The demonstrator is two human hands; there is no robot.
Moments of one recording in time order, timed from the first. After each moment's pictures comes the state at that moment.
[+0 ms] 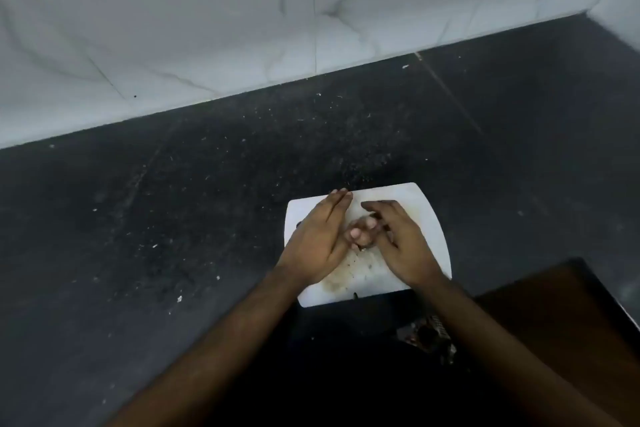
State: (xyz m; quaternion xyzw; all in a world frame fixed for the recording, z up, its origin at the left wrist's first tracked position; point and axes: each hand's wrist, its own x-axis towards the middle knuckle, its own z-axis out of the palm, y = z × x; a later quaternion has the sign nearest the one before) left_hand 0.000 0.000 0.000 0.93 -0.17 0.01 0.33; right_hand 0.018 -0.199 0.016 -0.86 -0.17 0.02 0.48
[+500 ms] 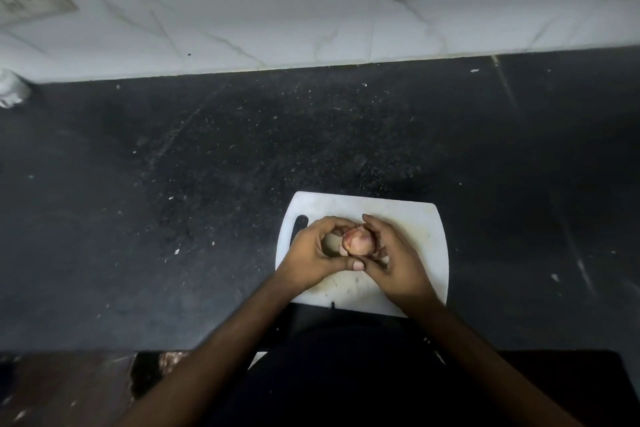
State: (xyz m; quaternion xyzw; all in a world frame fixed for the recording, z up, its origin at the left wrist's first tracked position) left_hand -0.012 -0.035 -0.013 0.79 0.11 -0.02 0.60; right_hand 0.048 -0.226 -0.022 -0.82 -0.25 0.17 0.49
